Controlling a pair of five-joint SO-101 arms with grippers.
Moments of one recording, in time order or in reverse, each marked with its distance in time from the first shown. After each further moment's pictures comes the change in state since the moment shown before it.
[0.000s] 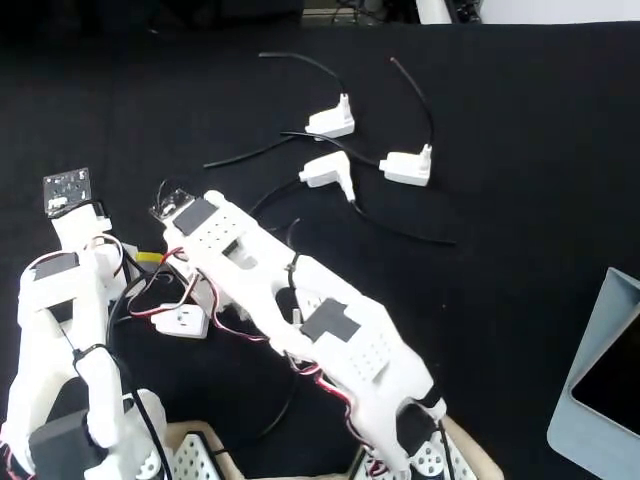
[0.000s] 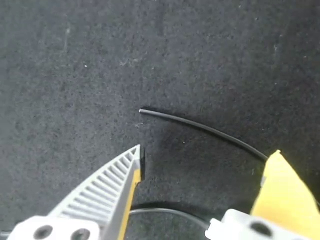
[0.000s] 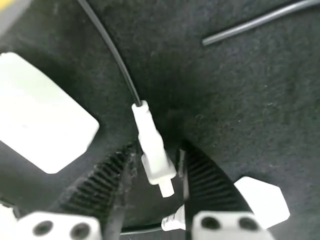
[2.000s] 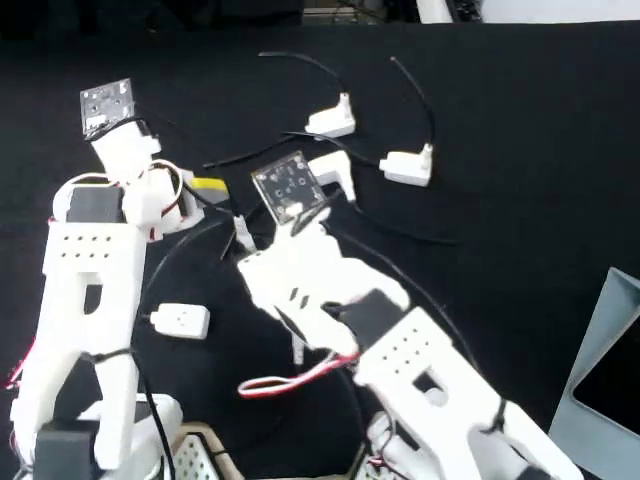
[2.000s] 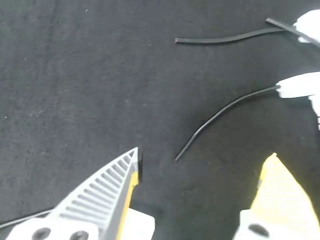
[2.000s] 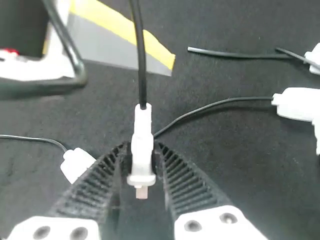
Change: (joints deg) left arm 22.5 -2.5 -31.6 25.1 20.3; right arm 8.0 -83.3 70.1 -49.1 -1.7
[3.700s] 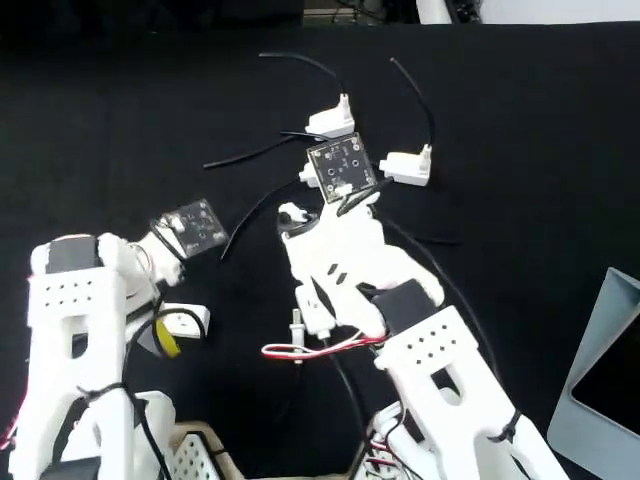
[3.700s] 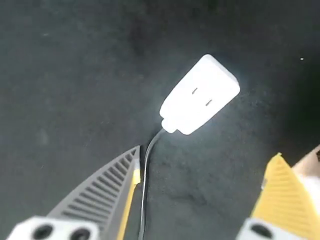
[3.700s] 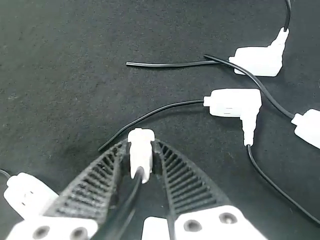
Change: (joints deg) left arm -9.5 -9.0 22.4 8.2 -83.2; right arm 12.1 -1.8 1.1 0.1 3.6
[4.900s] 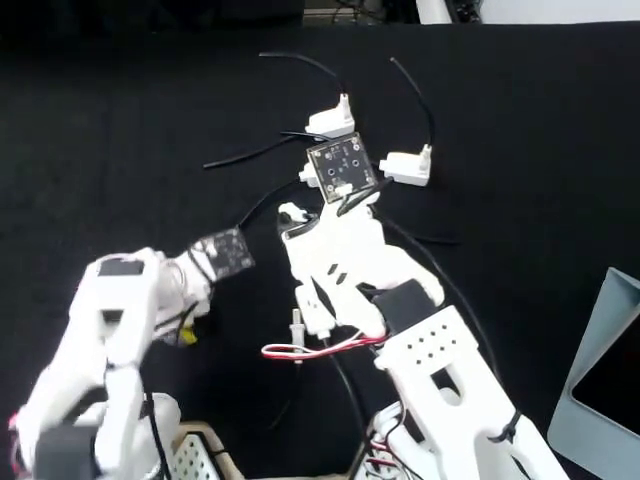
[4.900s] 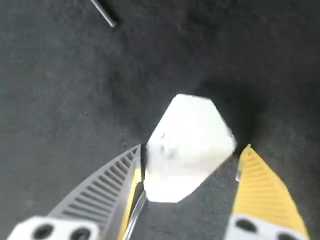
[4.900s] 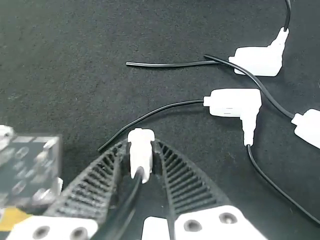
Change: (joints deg) left arm 6.2 11.5 12.7 -26.6 1.9; right arm 0.0 0.0 0.0 0.0 0.0
